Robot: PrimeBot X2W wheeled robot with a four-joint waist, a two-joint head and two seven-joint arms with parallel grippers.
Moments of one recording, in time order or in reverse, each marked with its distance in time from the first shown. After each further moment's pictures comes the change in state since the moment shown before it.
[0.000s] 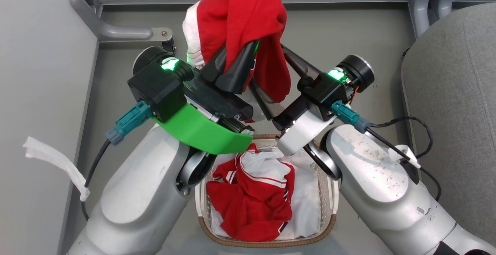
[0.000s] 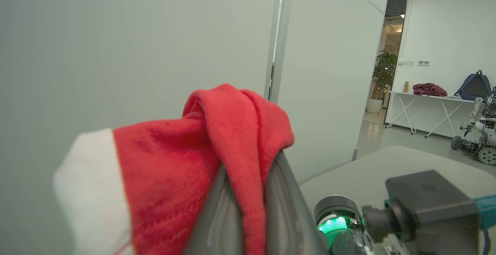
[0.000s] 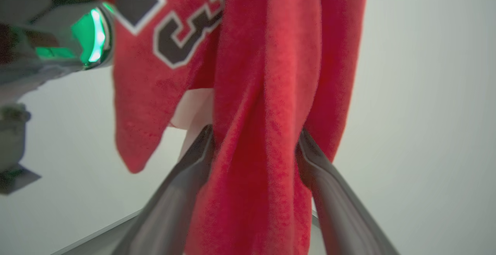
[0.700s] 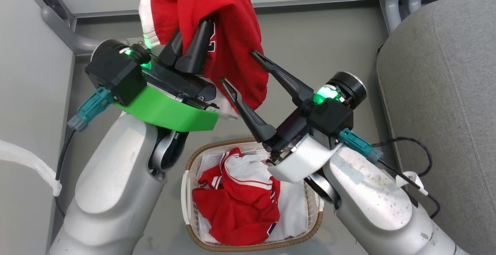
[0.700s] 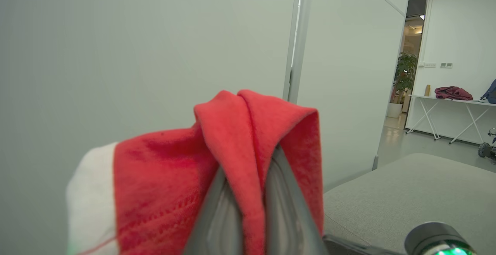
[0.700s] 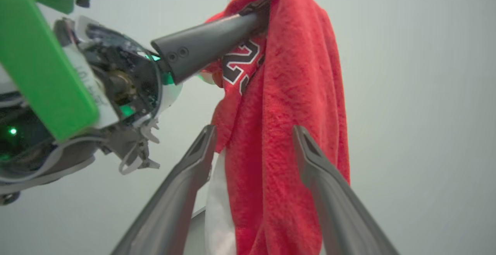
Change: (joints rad) left arm -0.001 0.027 0.124 0.052 0.029 0.000 0.000; right arm 0.118 0.001 0.032 -0.213 0.053 0.000 0.000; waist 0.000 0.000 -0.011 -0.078
